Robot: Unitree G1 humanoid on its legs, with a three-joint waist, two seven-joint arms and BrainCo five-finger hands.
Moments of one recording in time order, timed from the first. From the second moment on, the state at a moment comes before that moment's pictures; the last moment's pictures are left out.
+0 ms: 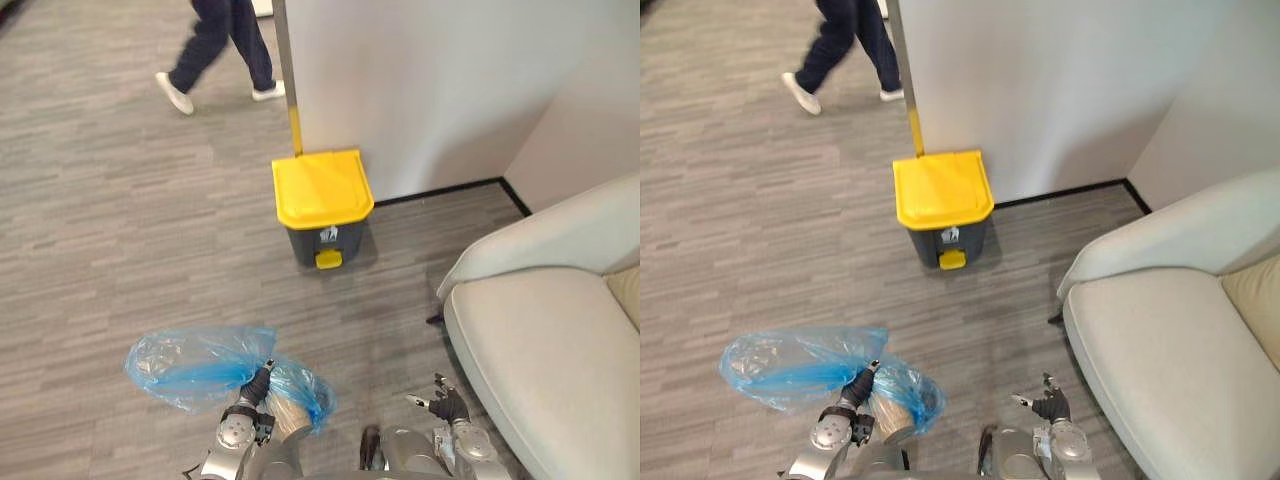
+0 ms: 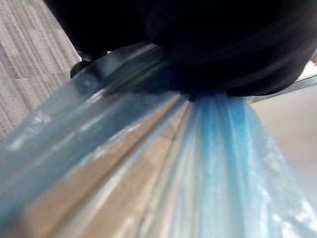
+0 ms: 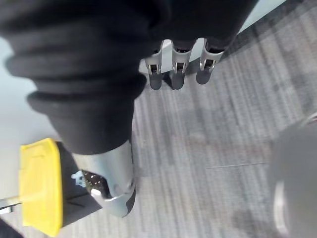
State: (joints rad) left arm 0.11 0.11 -0.11 0.66 0.12 -0.17 0.11; right arm 0.07 -0.08 -0.04 0.81 0.02 -0.15 -0.08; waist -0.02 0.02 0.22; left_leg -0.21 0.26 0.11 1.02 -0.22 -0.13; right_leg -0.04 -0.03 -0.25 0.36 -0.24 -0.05
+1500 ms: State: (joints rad) left arm 0.08 0.13 -0.11 0.77 0.09 -0.16 0.11; right arm 0.10 -0.08 -0.13 0.90 0.04 -0.13 -0.09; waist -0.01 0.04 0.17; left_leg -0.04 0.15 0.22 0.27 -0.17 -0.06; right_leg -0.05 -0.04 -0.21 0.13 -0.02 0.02
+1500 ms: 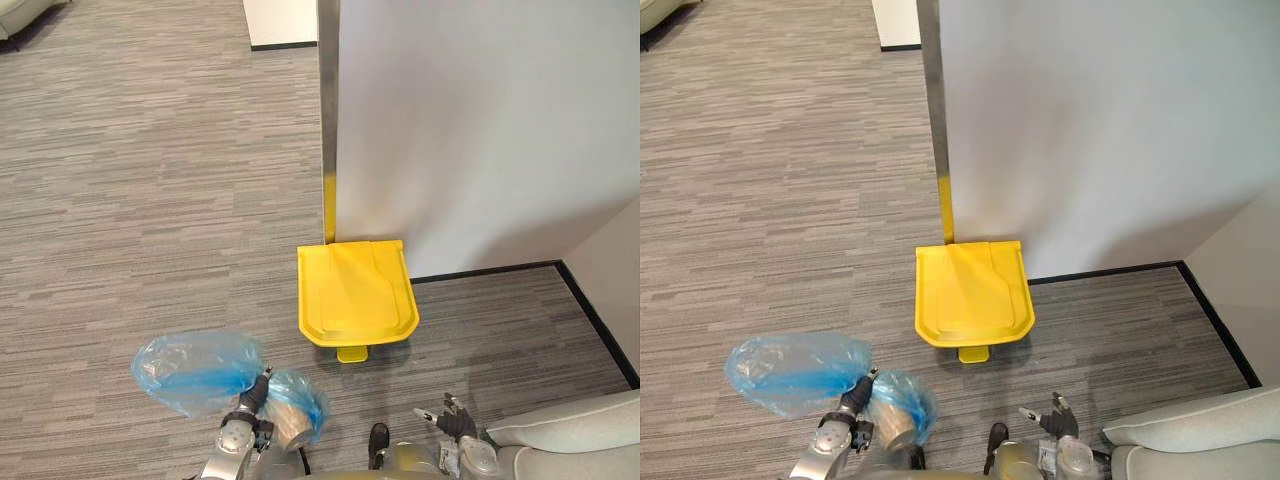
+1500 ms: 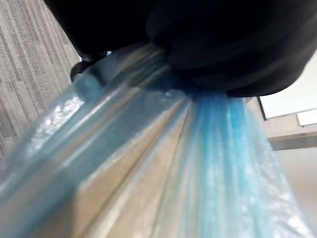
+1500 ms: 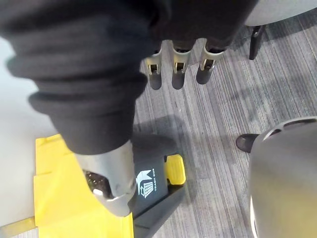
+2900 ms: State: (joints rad) left arm 0.01 0.10 -0.10 0.71 0.10 -0.16 0.11; right arm 0.14 -0.01 -0.26 0.77 0.07 -0.11 -0.10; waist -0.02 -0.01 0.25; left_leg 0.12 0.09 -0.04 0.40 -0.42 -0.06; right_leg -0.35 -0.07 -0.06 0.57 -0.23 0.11
